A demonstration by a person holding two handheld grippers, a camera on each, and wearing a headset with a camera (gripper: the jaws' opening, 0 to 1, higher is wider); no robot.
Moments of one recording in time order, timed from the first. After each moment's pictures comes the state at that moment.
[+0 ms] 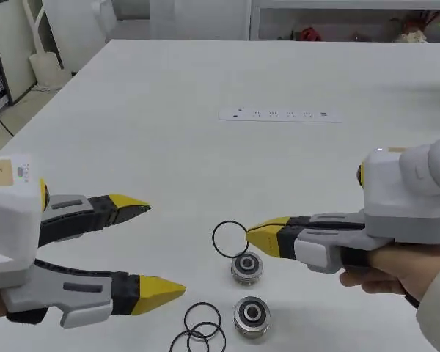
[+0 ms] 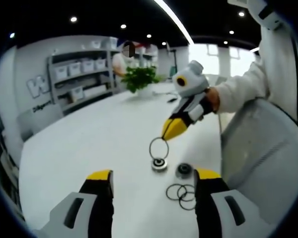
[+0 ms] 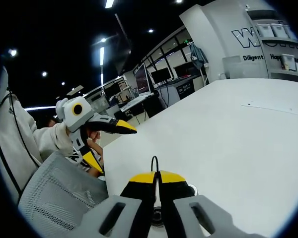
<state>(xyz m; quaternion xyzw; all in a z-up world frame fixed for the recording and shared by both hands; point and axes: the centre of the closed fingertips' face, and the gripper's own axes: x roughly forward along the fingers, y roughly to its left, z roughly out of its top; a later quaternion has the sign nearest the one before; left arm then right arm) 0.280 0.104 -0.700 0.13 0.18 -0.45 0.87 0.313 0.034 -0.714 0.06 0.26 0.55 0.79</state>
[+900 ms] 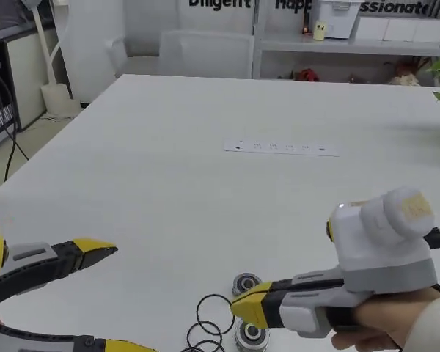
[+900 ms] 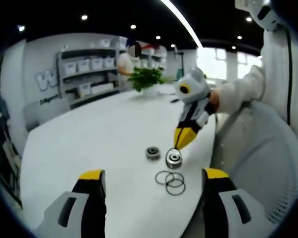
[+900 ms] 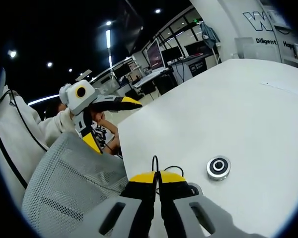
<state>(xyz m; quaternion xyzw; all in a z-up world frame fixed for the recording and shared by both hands) 0.239 0.127 -0.701 0.11 0.19 -0.42 0.88 0.254 0.047 -0.746 0.02 0.34 0.60 0.72</state>
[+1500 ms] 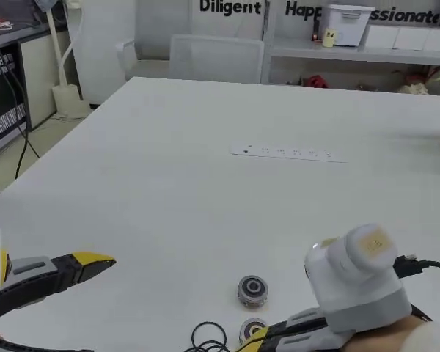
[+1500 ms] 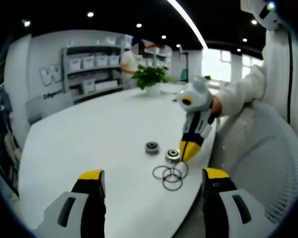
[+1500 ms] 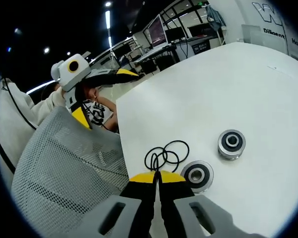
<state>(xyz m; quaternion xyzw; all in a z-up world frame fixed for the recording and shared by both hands) 0.231 0.132 -0.711 0.09 0.20 -0.40 0.89 0.231 0.046 -0.789 -0.04 0.40 0.60 0.69</state>
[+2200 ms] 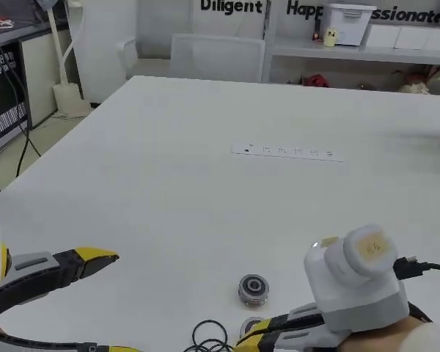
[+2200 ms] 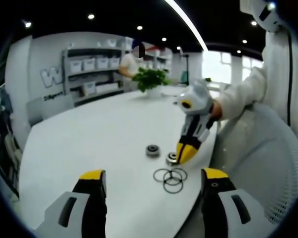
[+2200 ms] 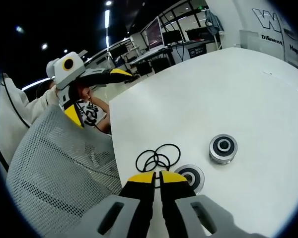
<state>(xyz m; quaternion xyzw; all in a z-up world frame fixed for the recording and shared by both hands) 0.233 0.132 -0.707 0.09 0.19 -0.40 0.89 0.244 0.044 -0.790 -0.06 0.38 0.58 0.72</state>
